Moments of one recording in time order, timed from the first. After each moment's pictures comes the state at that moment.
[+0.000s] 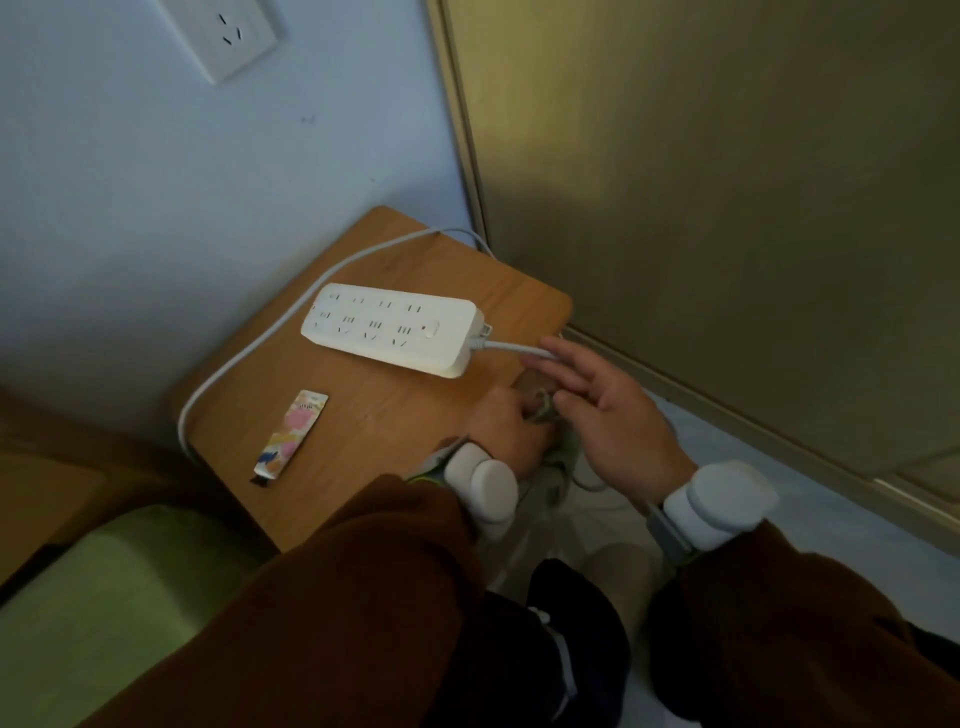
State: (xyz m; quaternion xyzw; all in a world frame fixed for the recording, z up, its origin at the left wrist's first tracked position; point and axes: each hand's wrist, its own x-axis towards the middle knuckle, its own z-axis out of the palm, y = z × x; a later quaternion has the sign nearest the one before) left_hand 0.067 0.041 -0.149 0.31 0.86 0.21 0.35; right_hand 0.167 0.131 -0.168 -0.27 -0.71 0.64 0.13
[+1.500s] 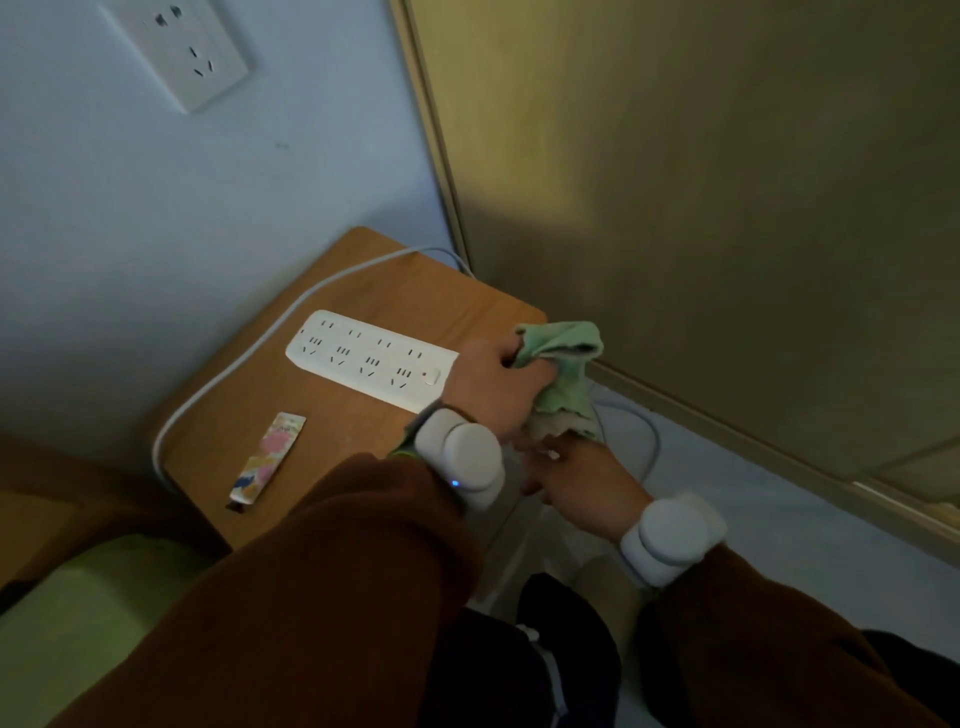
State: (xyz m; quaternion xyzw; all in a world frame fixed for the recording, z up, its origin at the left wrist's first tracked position) left_hand 0.059 0.073 -0.122 0.27 0.83 0.38 0.29; right_hand 0.176 0.114 -0.180 -0.36 -0.74 0.56 -0.06
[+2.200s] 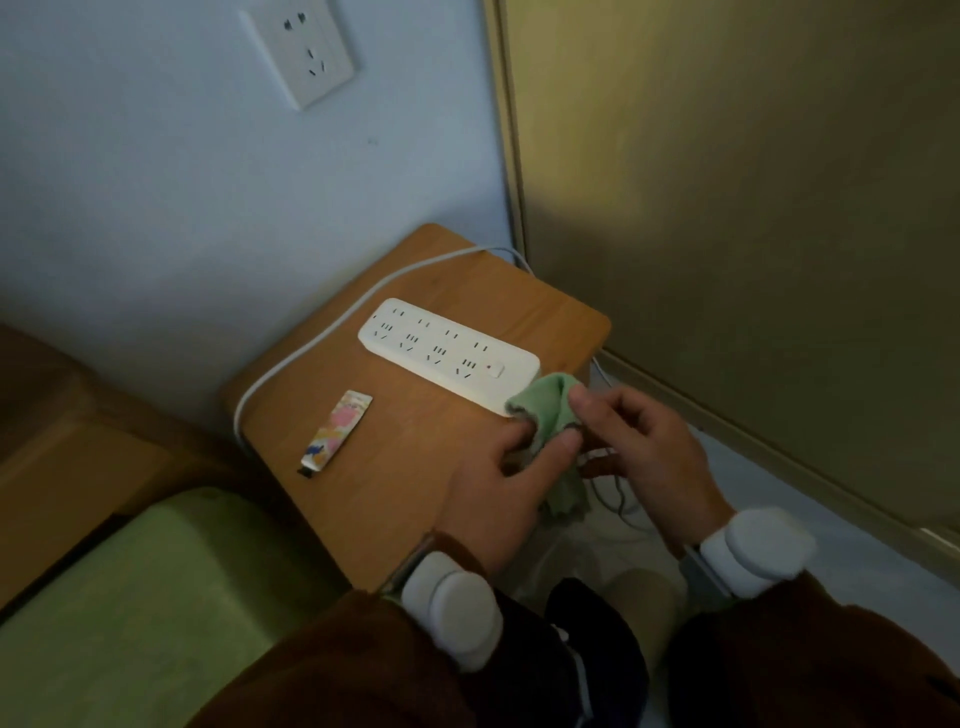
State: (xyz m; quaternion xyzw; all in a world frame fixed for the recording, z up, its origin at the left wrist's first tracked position) left_hand 0.099 -0.028 -0.125 0.19 0.75 0.53 0.34; right_hand 0.177 0.109 -0.149 -0.30 -0.59 0.73 0.16
